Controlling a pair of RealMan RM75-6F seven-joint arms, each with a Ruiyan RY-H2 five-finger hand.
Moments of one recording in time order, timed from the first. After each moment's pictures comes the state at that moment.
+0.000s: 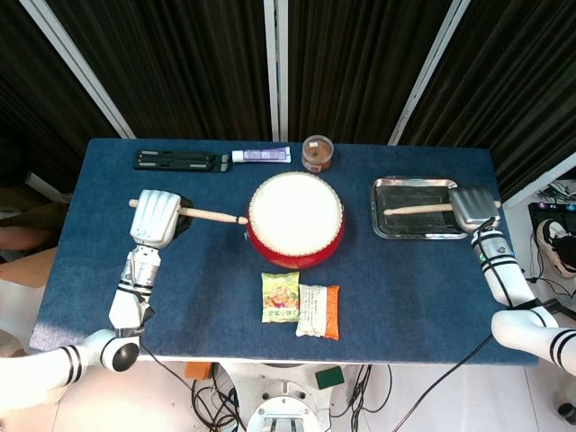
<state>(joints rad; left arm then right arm) -0.65 -1.52 -0.24 -1.48 1.22 1.33 0.34 0.74 -1.24 0.09 -1.26 -0.97 0.84 -0.17</state>
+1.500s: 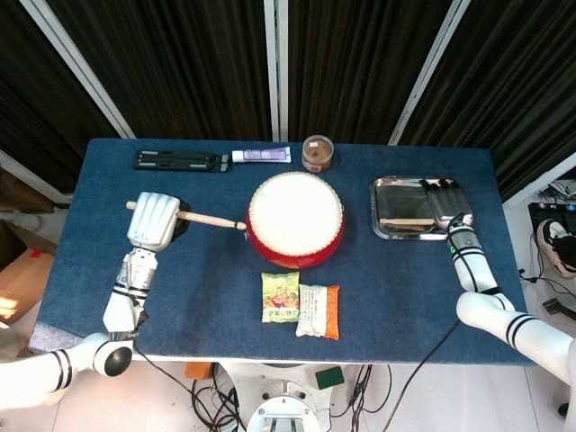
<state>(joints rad) -0.63 -1.48 -0.26 -1.55 1.23 1.28 0.40 0.78 -1.41 0.19 -1.15 -0.79 0.73 -0.44</state>
